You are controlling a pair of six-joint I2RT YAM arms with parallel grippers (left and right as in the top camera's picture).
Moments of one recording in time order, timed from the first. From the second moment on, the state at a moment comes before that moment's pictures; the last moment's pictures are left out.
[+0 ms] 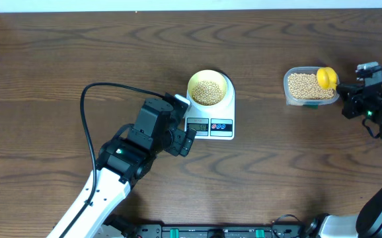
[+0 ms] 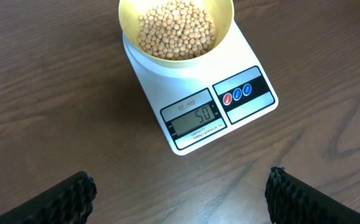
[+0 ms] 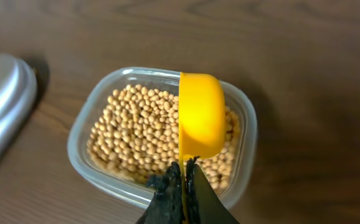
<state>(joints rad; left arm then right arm) -0.50 1.12 0.87 -0.62 0.05 -0.02 -0.51 1.58 0.95 -0.25 -0.73 -0.43</state>
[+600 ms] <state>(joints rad) -0.50 1.12 0.87 -0.62 0.05 -0.02 -0.51 1.58 0.95 -0.25 -0.73 0.14</state>
